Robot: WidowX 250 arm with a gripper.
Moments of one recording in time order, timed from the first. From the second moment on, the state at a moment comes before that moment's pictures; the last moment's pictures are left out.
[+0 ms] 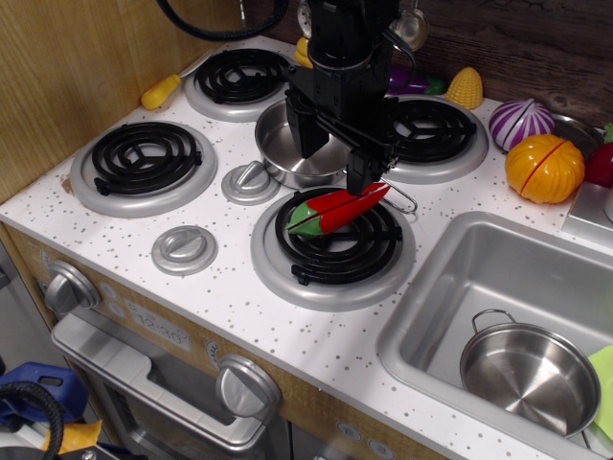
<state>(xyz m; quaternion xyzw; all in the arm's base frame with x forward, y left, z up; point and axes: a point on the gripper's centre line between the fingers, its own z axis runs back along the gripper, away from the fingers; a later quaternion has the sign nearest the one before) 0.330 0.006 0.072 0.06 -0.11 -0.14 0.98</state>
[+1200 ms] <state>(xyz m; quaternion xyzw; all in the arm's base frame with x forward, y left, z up) 0.316 0.019 0.022 0.02 -0.12 -0.14 0.98</state>
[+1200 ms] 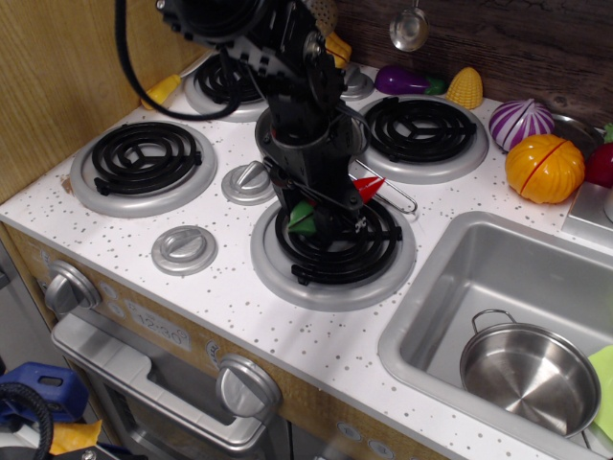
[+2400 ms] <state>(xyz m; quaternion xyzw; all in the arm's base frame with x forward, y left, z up) 0.382 0.104 0.051 0.14 -0.15 -0.27 0.94</state>
